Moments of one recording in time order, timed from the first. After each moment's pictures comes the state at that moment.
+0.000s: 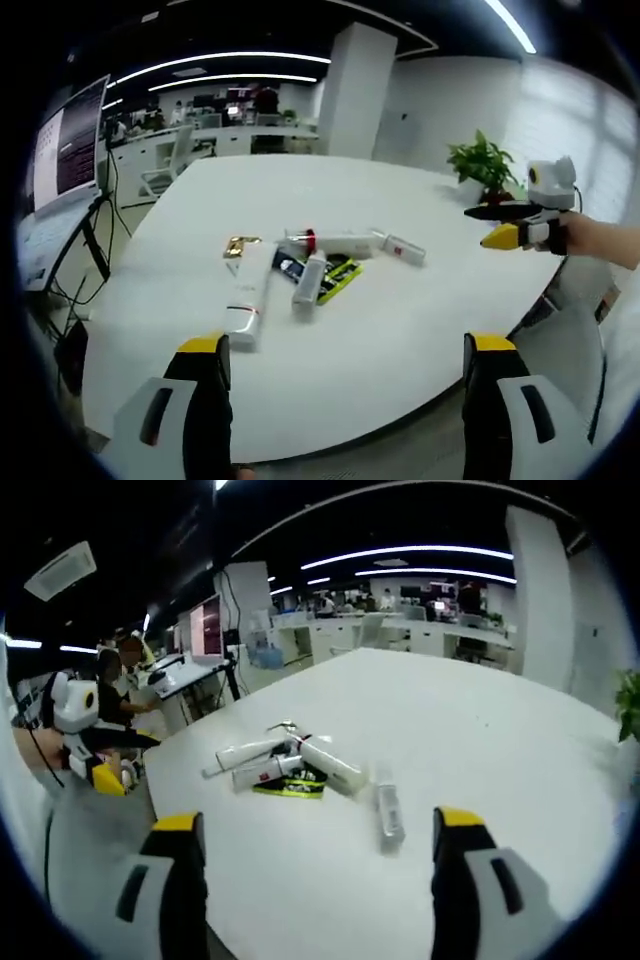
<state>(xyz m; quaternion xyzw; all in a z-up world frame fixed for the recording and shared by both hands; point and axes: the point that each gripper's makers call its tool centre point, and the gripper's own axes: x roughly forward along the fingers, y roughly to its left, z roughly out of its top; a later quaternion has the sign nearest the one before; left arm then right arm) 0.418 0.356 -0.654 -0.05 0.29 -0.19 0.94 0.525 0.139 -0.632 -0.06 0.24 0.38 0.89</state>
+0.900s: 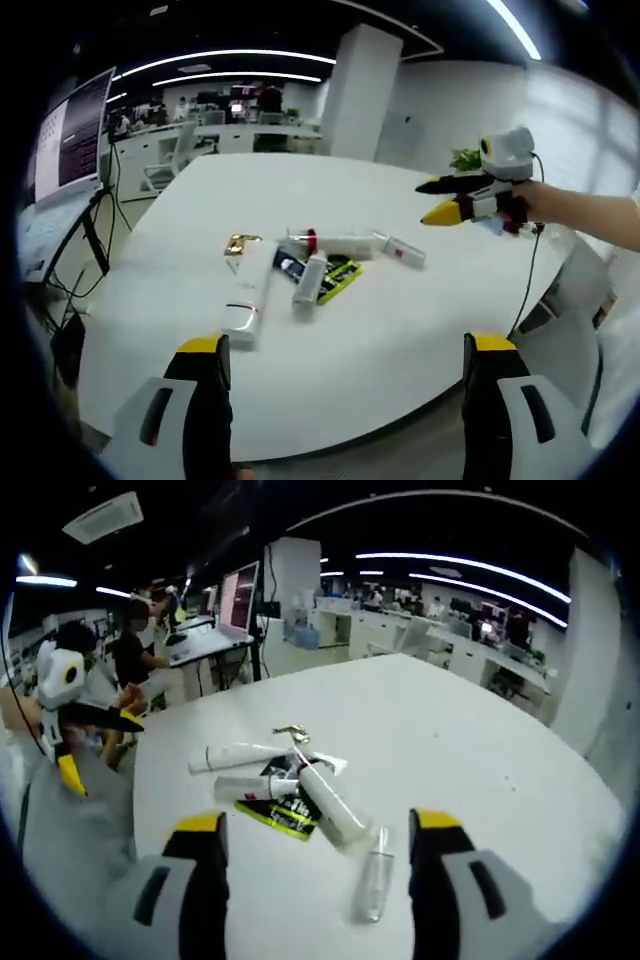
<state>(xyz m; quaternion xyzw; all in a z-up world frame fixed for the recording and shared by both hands) 0.420 0.359 -0.655 -0.06 0.29 -0.19 0.94 0.588 0.196 -0.633 -0.18 0.23 0.45 0.84</state>
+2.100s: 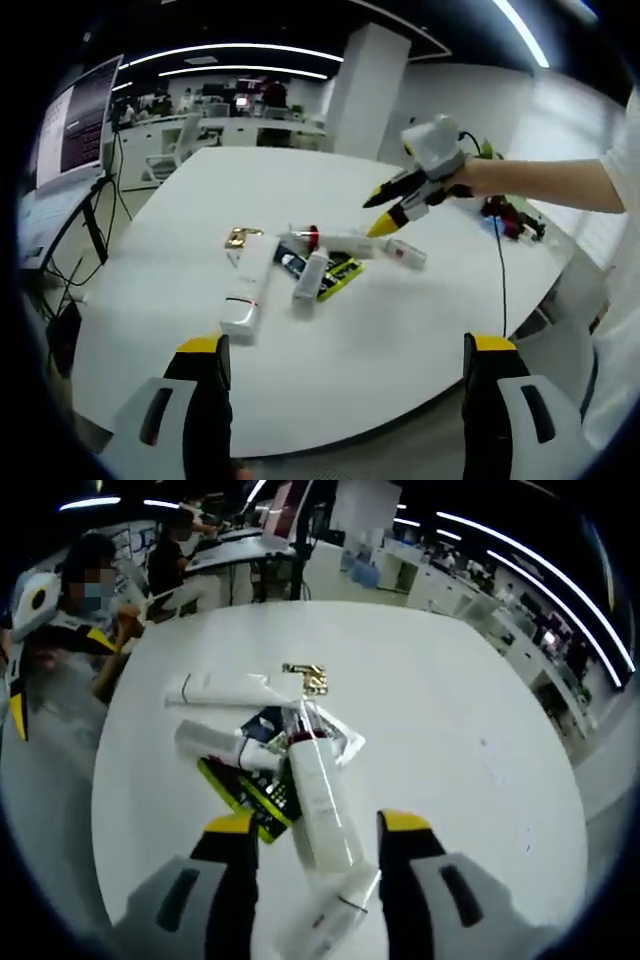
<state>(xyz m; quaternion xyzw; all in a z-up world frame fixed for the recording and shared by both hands) 0.420 0.361 -0.659 -0.08 0.30 -0.18 0.93 0.636 0.246 -0.707 -0.34 0.31 0.52 0.72</state>
